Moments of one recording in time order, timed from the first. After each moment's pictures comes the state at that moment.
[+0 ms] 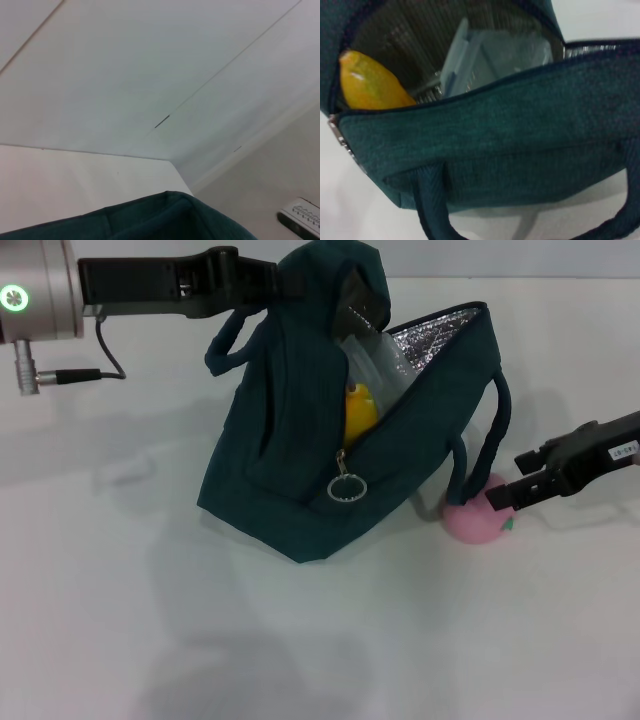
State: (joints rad) left arm -0.64 -2.07 0.78 0.98 1.89 1.58 -2.42; right arm 0.67 2.01 -1.03 -0.96 -2.28 -1.53 2.11
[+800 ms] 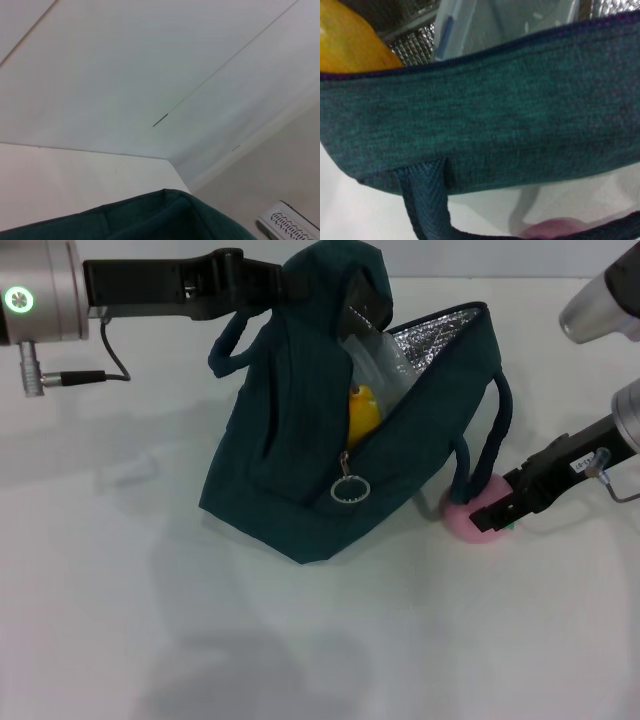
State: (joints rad) left arm -0.65 -2.08 0.78 0.98 1.89 1.58 -2.42; right arm 0.73 2.02 -1.25 -0.97 -2.37 -1.46 2.28
